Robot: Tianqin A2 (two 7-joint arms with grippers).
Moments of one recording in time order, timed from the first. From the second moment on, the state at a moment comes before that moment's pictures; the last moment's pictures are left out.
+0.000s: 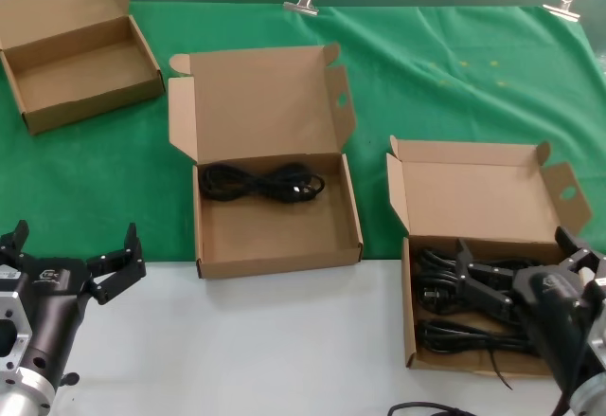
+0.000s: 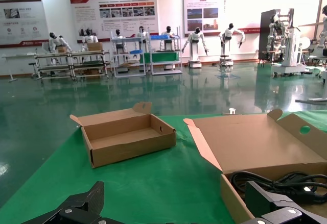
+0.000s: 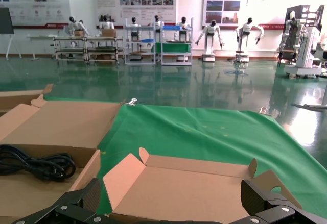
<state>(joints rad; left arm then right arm) 0.00 -0.30 1.60 -1.60 -1.80 0.00 0.00 0.03 0.31 -1.64 1.60 1.83 0.01 -0.03</state>
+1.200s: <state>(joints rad) 0.00 -0.30 1.60 -1.60 -1.80 0.00 0.00 0.03 0.31 -1.64 1.60 1.83 0.01 -0.03</state>
